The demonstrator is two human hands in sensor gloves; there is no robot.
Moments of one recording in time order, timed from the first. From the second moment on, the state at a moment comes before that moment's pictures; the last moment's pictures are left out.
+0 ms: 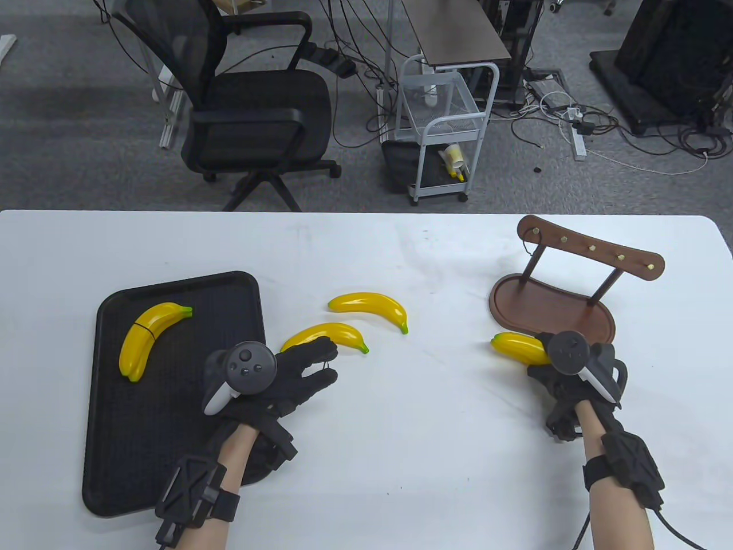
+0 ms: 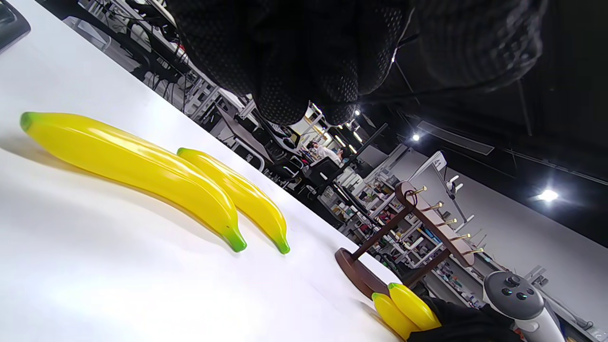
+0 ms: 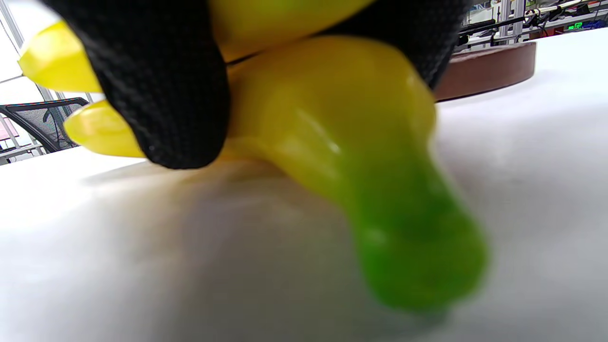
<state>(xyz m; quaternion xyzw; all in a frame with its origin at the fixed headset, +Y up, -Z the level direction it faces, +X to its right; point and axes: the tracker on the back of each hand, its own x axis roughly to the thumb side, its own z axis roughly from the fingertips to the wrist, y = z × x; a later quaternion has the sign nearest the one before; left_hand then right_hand) -0.180 -0.731 -0.300 -0.06 -0.21 0.37 0.90 0.334 -0.788 -0.365 -0.02 0.01 1.00 0.09</state>
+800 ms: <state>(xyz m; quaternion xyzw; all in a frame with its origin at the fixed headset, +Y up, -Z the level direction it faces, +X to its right) -0.178 -0.733 -0.299 -0.07 -0.20 0.36 0.91 0.273 -0.740 -0.365 0.06 -0.03 0.99 0.10</state>
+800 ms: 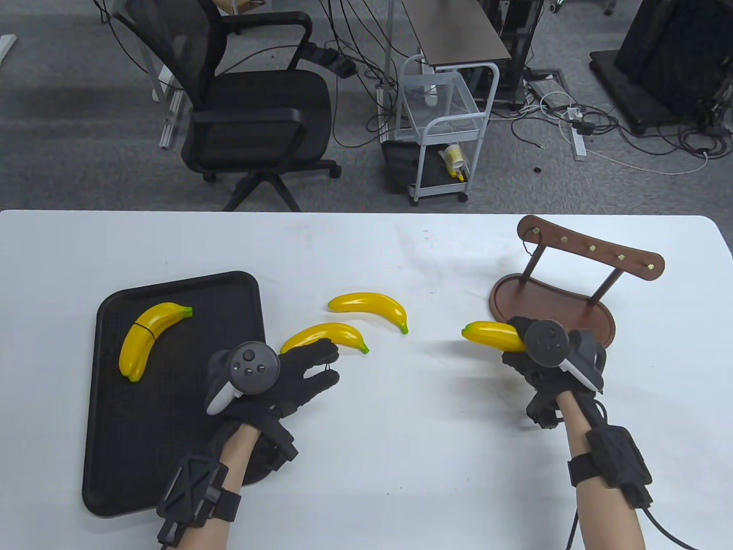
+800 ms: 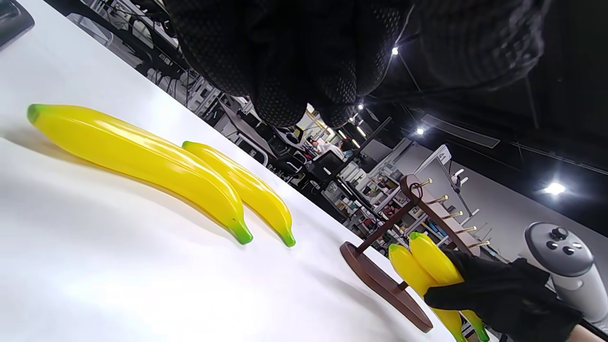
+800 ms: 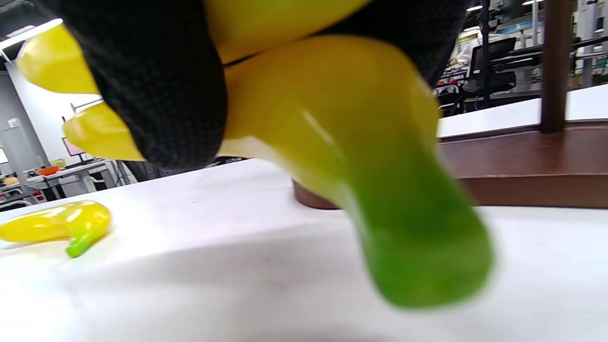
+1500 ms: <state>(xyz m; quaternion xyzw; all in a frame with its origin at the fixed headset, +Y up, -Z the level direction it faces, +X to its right) -0.174 -0.735 -0.299 -0.08 -0.20 0.38 0.90 0.183 -0.721 -0.357 0.16 -0.04 0.98 0.13</state>
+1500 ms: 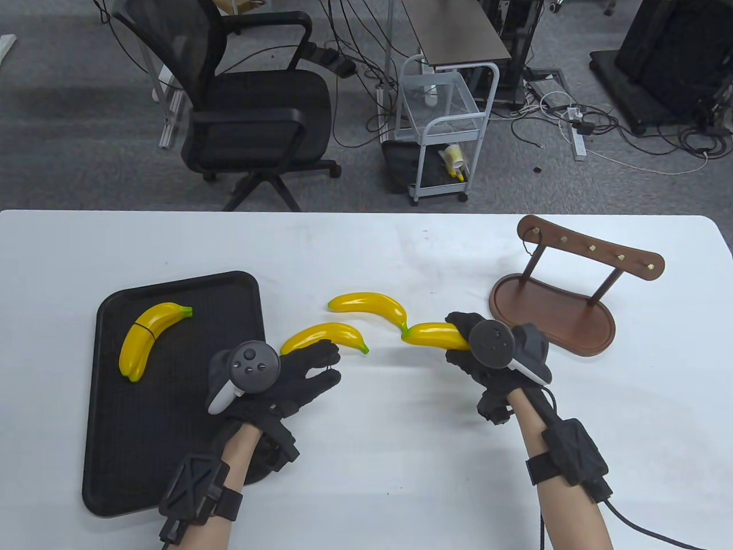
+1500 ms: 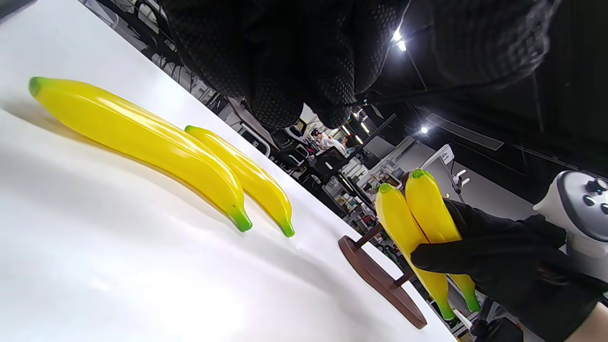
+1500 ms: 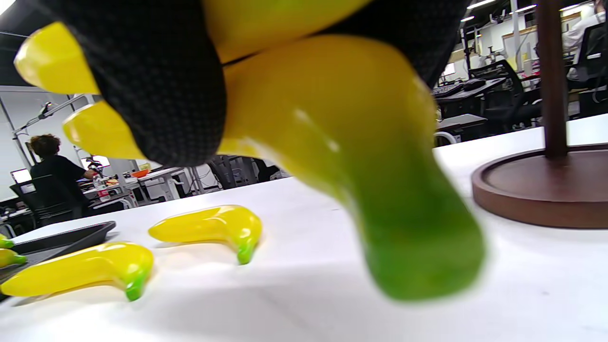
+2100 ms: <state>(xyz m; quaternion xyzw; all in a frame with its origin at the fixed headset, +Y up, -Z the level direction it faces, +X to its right) -0.171 -0.748 -0.304 -0.12 -0.19 0.42 0.88 0.122 -0.721 -0.341 0.23 -0.04 0.96 0.13</state>
